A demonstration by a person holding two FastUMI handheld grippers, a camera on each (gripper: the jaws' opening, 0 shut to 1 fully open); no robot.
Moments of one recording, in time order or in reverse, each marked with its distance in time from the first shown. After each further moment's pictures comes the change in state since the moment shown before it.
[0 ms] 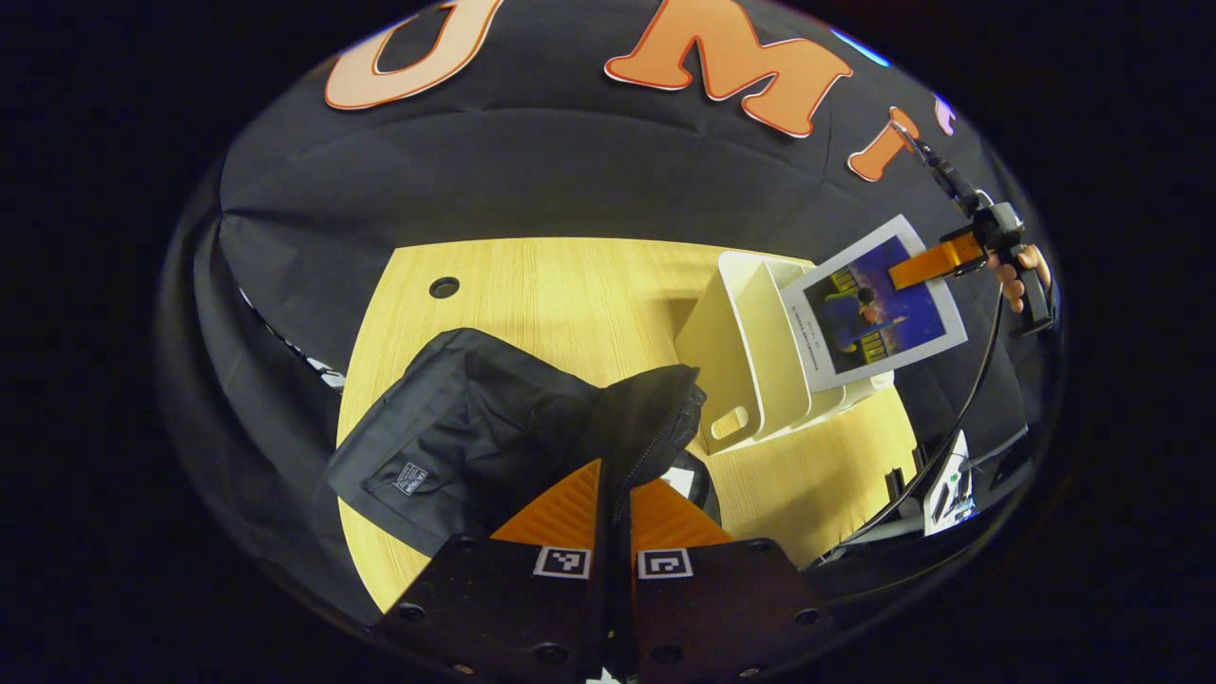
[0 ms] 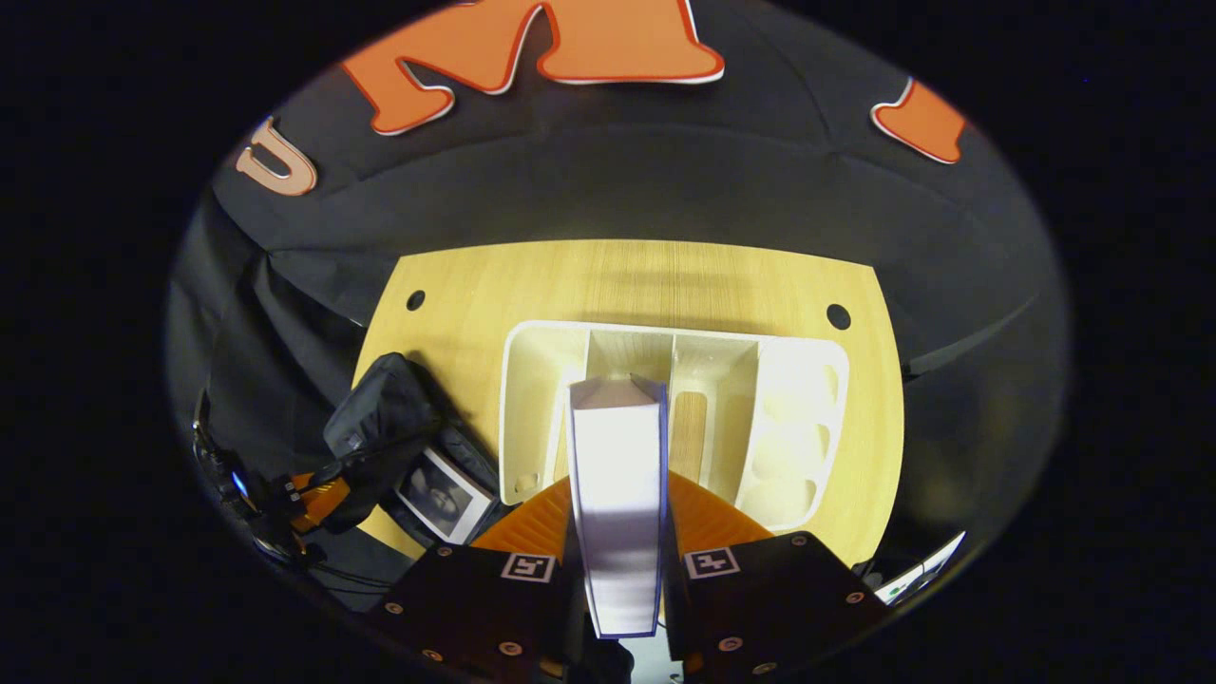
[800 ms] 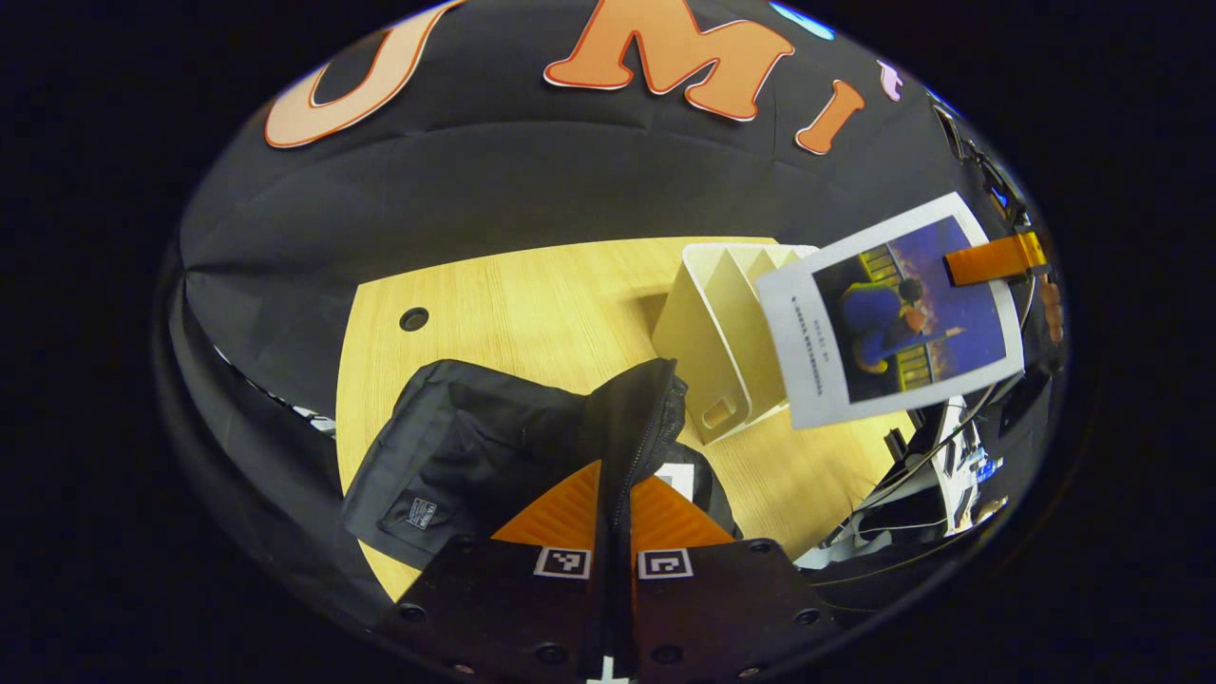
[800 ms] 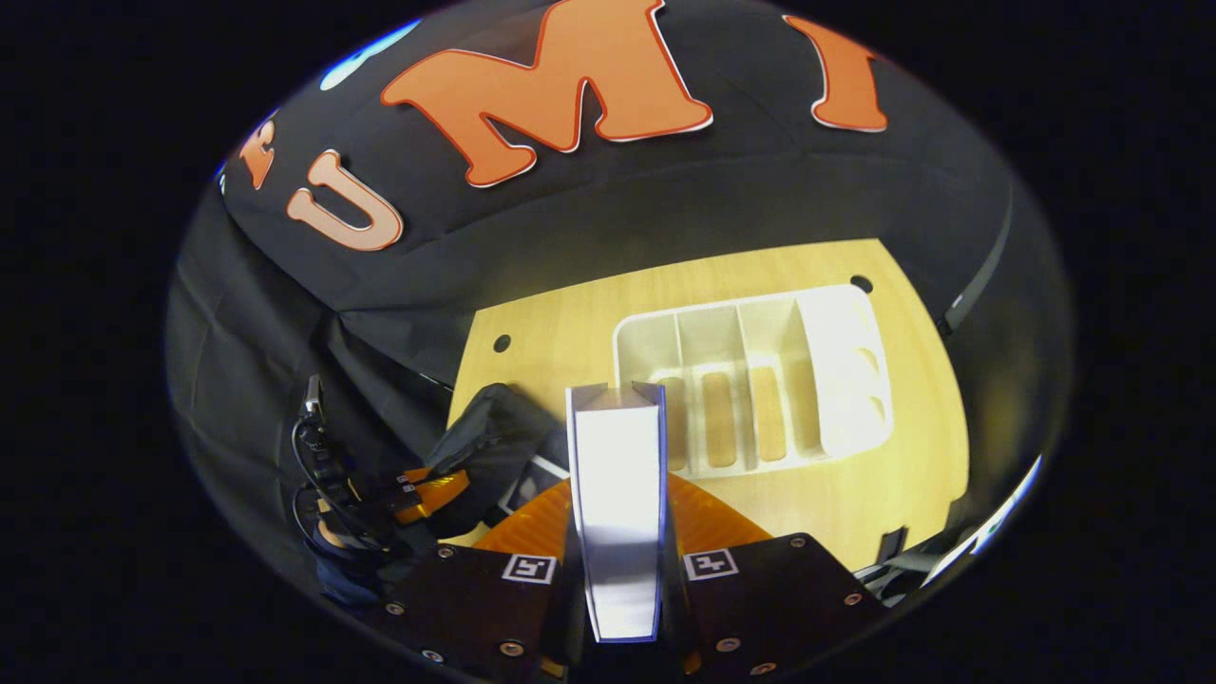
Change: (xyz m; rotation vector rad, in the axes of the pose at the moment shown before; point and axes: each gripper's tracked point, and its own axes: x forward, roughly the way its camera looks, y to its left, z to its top) left arm -0.004 0.002 0.010 0.152 0.005 -0.079; right arm -0.061 0.108 -0.078 0.232 -0.131 0.236
